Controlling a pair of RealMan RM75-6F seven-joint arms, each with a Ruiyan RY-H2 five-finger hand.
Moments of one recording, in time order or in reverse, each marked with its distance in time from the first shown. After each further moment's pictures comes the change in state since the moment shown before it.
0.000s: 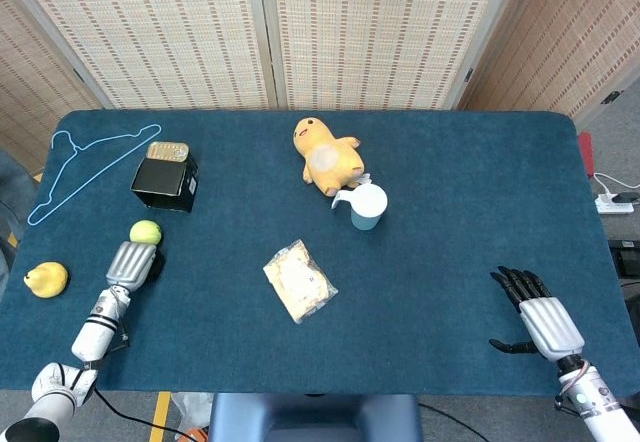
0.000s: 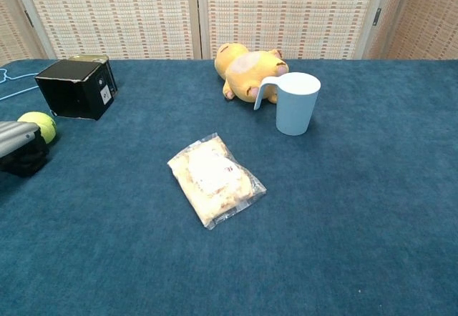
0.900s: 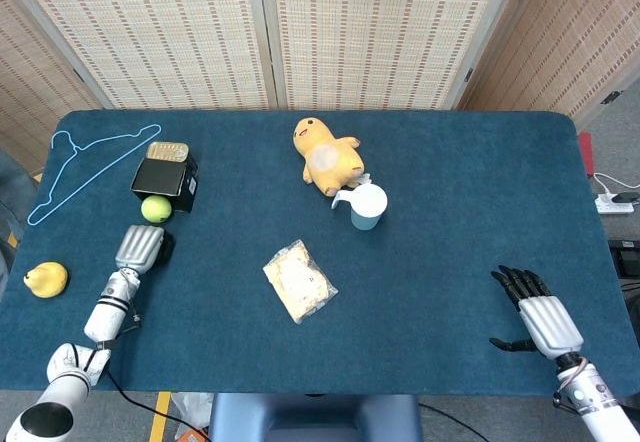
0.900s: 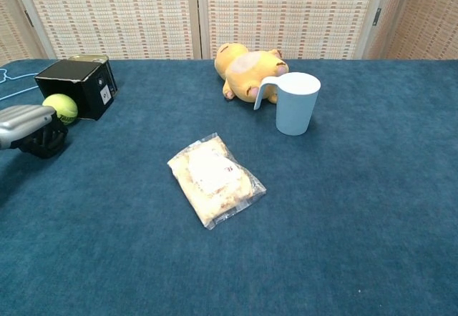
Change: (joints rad) left arm -0.091 -0.025 -0.046 0.032 -0.052 -0.090 0.041; right arm 0.008 -0.001 0.009 -0.008 0.028 -0.036 -0.025
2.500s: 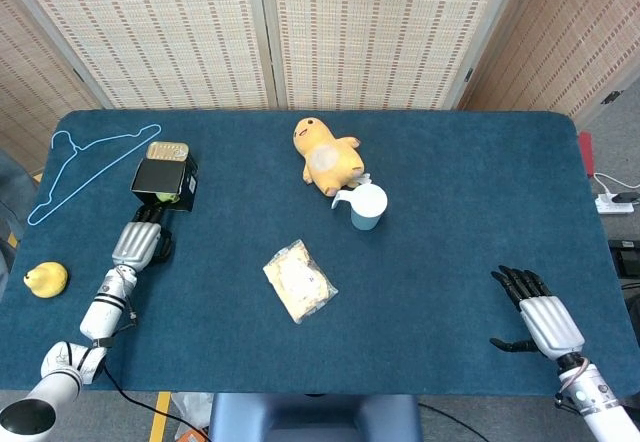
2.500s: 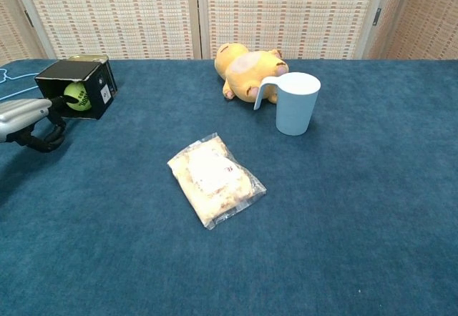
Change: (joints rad) left arm 0.001 0.087 -0.010 -0.147 -0.024 0.011 0.017; right arm -0.001 0.004 -0.006 0.009 -0.016 0.013 0.027
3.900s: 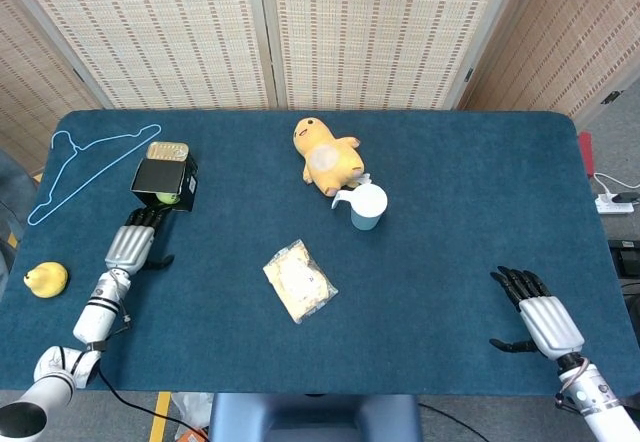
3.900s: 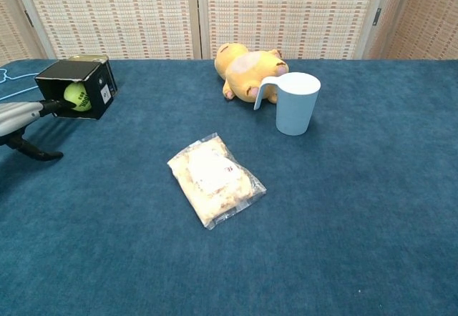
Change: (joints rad) left arm 0.032 0.035 0.007 -0.044 -0.007 0.007 0.021; right arm 0.003 0.005 -0.004 0.000 -0.010 0.000 0.012
